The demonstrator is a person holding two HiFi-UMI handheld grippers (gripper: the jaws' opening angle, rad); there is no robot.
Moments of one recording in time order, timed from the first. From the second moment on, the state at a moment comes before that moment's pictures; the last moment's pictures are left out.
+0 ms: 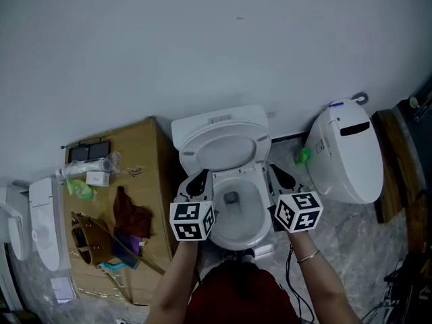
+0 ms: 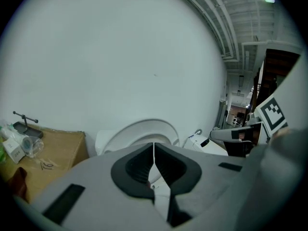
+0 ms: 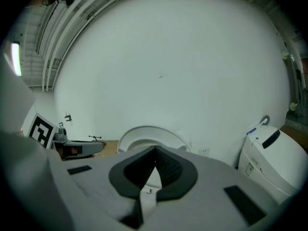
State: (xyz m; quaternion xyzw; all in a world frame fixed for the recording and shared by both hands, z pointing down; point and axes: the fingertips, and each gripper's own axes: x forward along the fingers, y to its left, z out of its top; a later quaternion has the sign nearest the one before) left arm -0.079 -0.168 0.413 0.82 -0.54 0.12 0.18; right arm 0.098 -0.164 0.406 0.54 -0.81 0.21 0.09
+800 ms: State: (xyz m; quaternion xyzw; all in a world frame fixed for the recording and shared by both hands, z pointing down) left arm -0.098 -0.075 0.370 0.83 -0.53 0.10 0.15; right arm 0.091 -0.063 0.350 0.56 -0.81 0.17 0.06
